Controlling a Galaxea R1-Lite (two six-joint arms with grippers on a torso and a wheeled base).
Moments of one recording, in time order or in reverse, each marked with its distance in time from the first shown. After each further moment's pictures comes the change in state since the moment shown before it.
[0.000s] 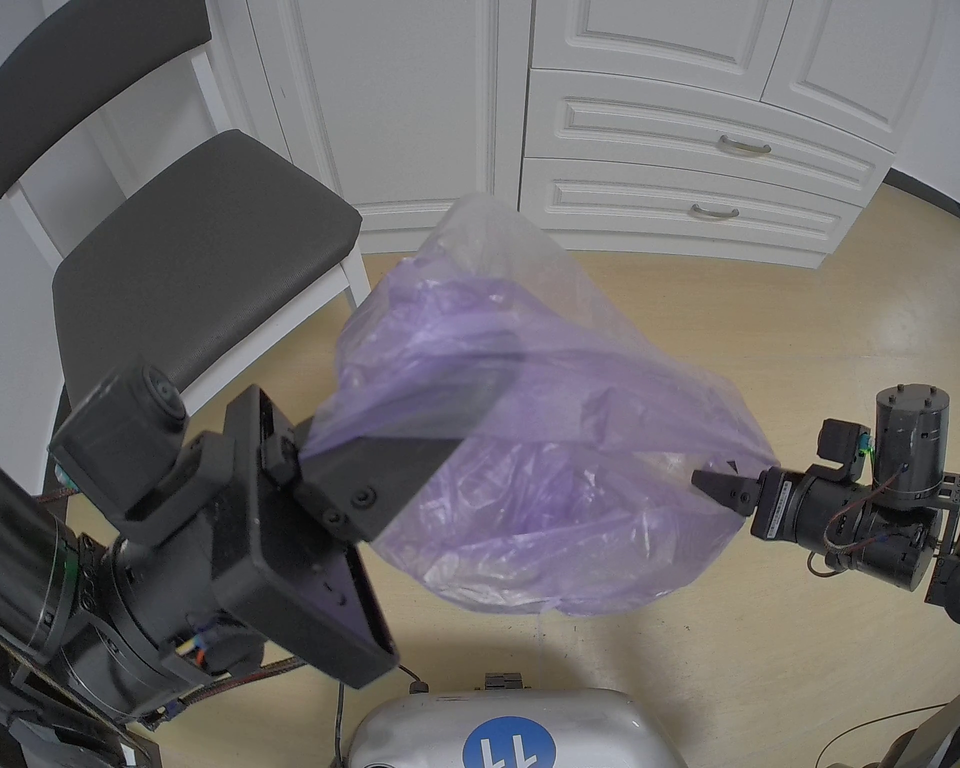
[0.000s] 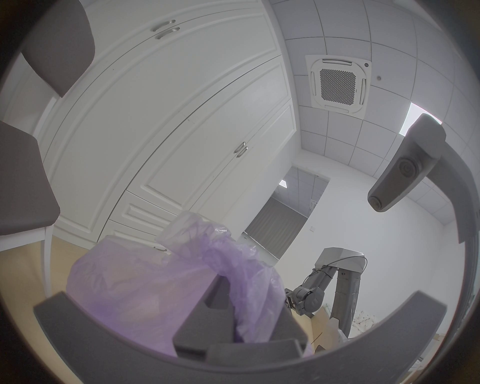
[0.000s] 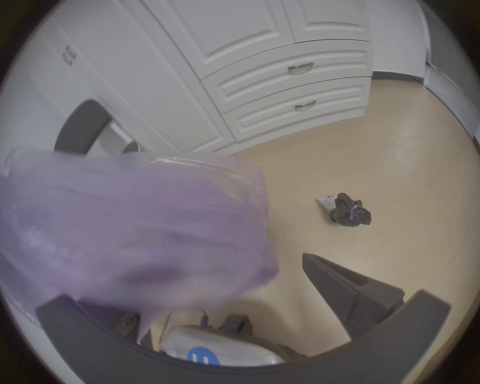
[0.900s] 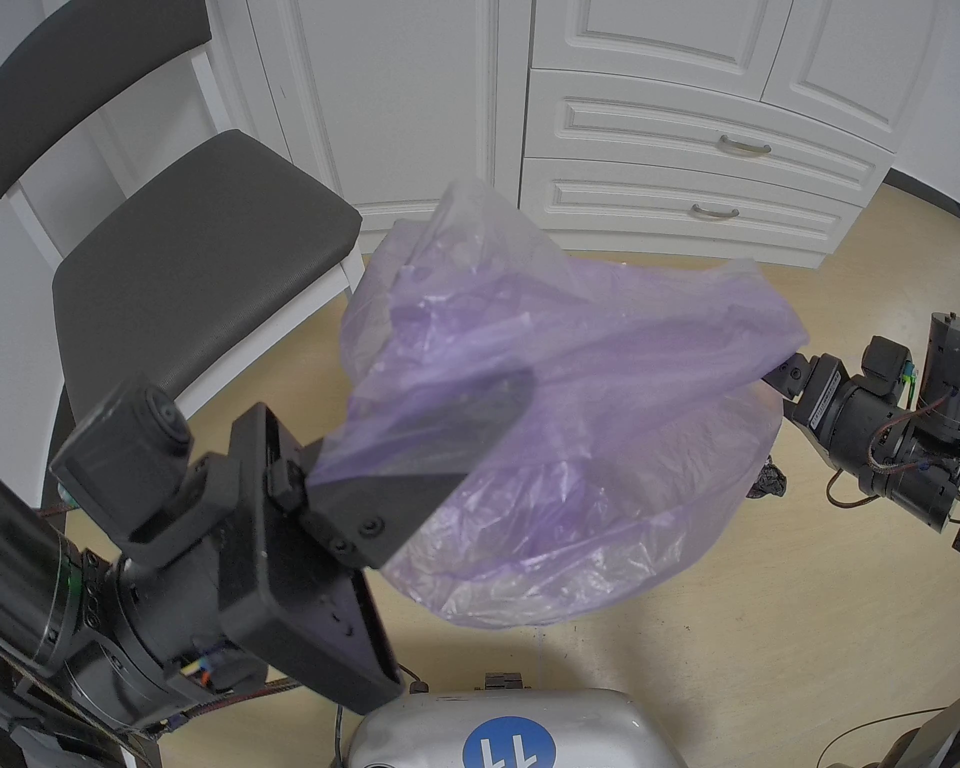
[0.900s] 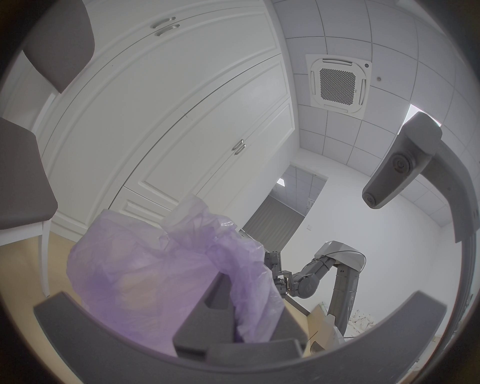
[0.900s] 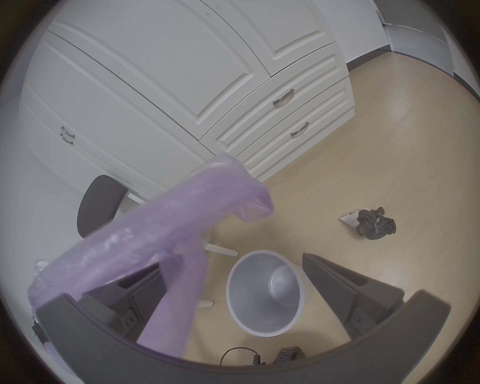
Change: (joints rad) left arm -0.018 -0.003 0.016 0.001 -0.003 -0.003; right arm -0.075 -0.054 -0.113 -0.090 0.073 0.216
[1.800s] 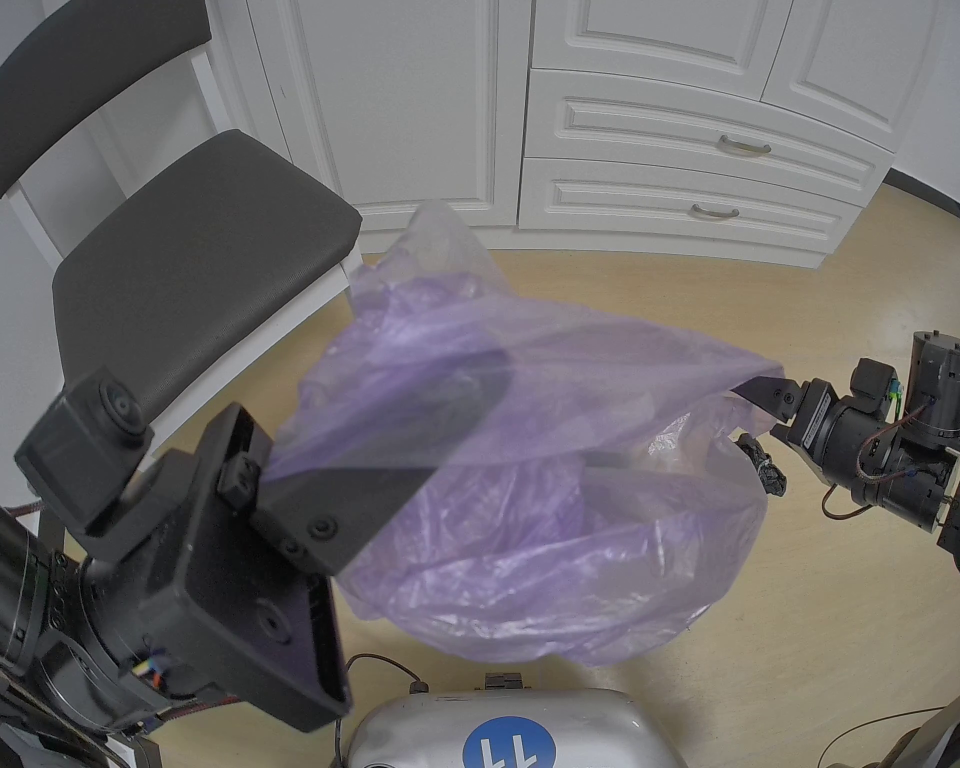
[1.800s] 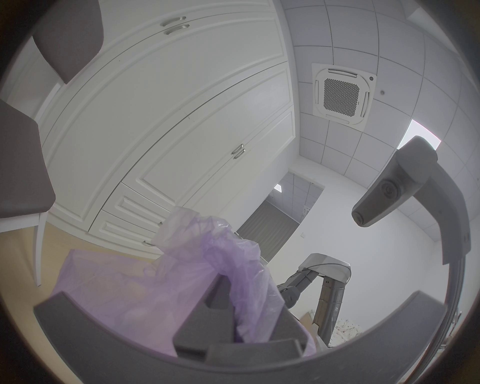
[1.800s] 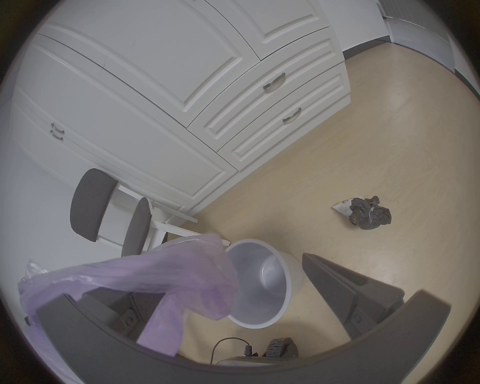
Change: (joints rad) left arm -0.012 -0.042 0.013 0.000 -0.007 -0.070; right arm -0.090 0.056 0.031 -0.002 0.114 -0.004
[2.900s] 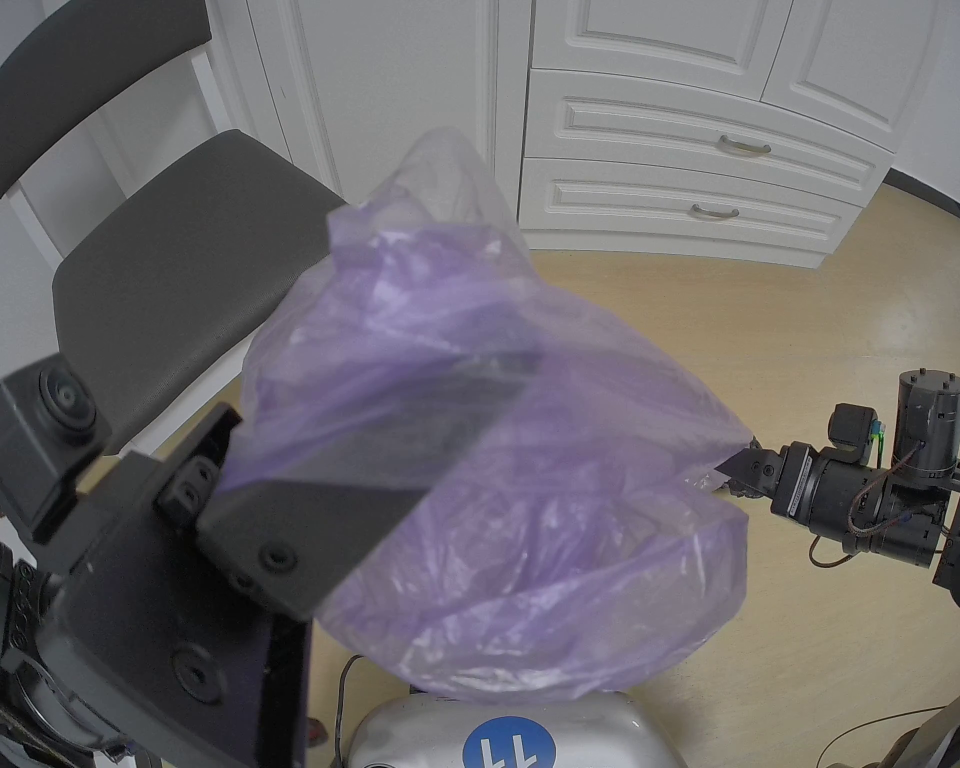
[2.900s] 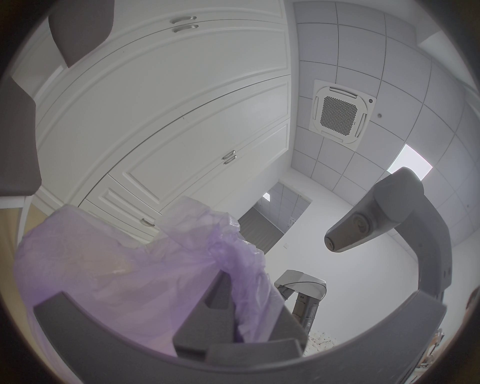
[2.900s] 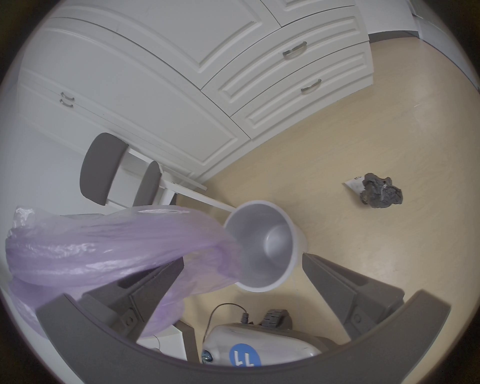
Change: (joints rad) left arm -0.078 -0.032 -0.024 0.000 0.003 -0.083; right arm 0.065 -0.017 0.082 0.038 0.101 -0.075
